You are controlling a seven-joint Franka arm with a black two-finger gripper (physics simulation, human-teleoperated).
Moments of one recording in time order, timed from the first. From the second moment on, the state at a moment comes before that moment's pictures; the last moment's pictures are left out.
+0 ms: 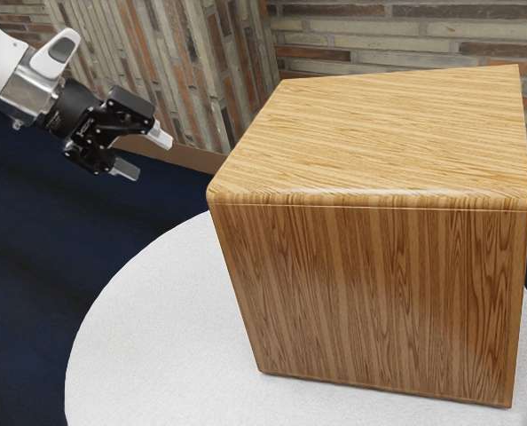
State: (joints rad) arm -1.40 -1.01 1.00 -1.76 0.63 1.86 -0.79
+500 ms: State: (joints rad) arm -1.44 -1.01 1.10 -1.78 0.47 2.07 -0.84
